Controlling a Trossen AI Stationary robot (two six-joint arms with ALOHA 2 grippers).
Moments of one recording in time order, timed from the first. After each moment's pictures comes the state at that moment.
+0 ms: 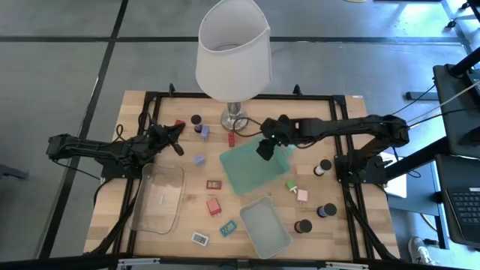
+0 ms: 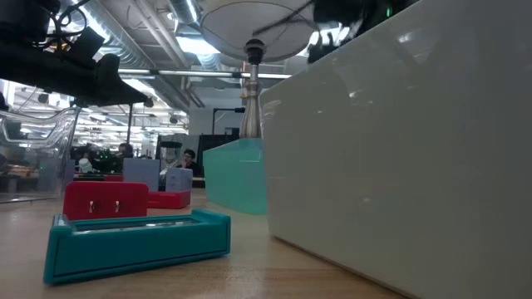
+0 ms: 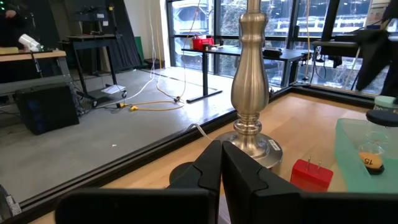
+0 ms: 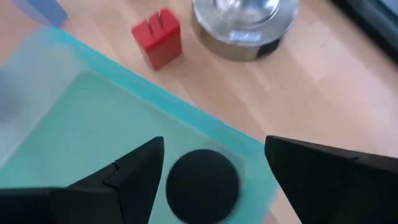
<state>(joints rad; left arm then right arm) -0.01 0.28 0.01 0.21 -0.83 -0.07 -0.08 1.55 1.13 -0.59 0.29 0.40</state>
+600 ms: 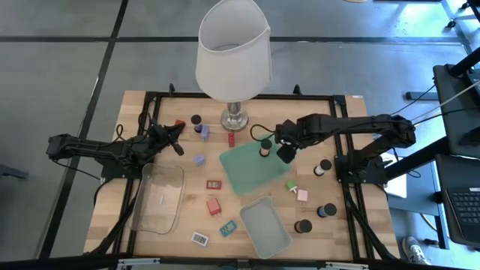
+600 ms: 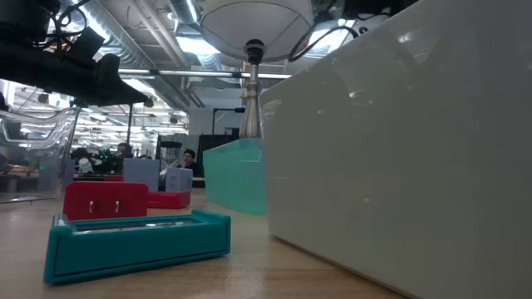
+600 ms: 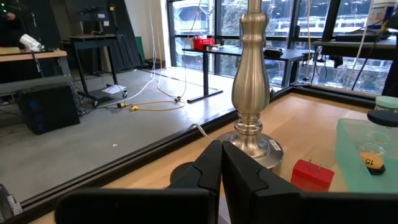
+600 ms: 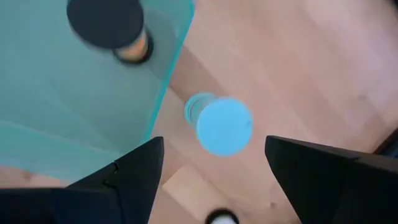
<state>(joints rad) -0.01 0.28 0.01 0.21 -0.83 -0.07 -0.05 1.49 1.23 -1.22 0.24 0.67</state>
